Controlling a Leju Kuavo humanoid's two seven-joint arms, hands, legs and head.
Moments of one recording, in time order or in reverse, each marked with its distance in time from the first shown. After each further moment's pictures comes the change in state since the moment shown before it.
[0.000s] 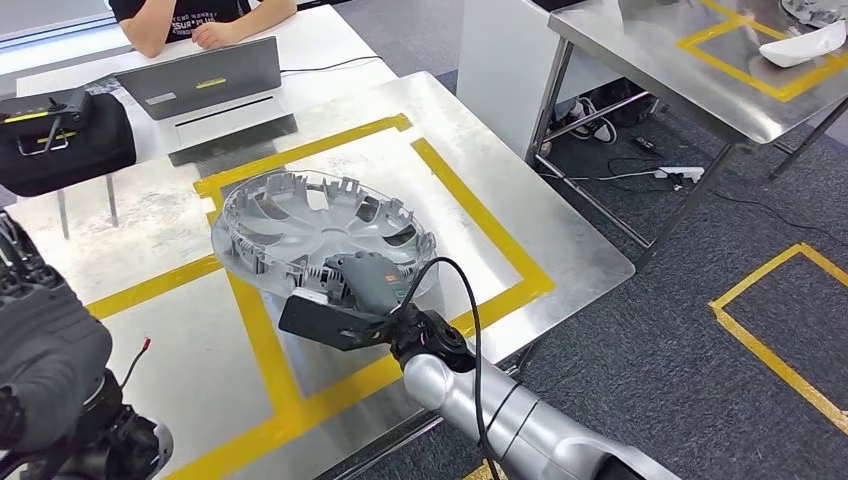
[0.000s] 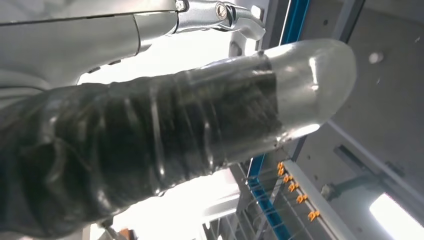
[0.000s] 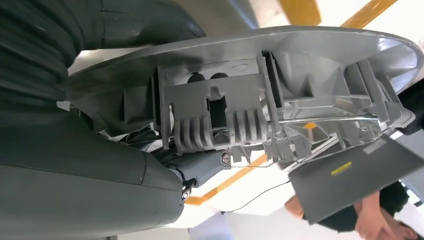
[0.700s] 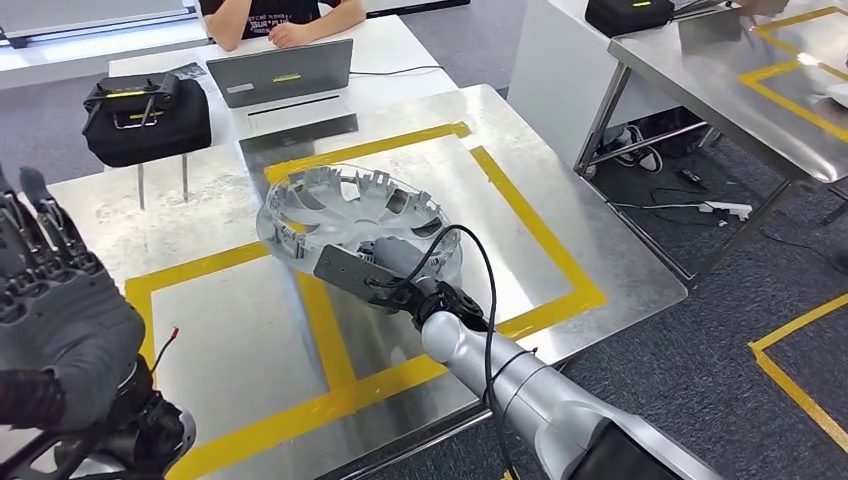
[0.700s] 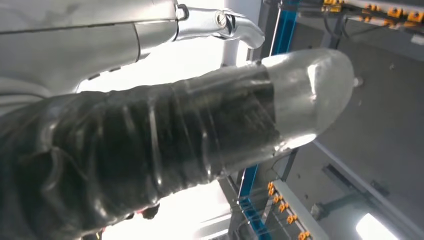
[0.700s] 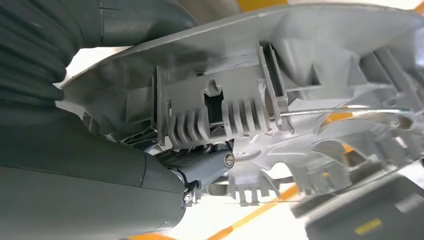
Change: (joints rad) left arm -0.012 -0.007 -0.013 0.022 0.022 -0.014 -0.031; right arm -0.168 0.070 0.020 0.337 -0.236 0.099 0.036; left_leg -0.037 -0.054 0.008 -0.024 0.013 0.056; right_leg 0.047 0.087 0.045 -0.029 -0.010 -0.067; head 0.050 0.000
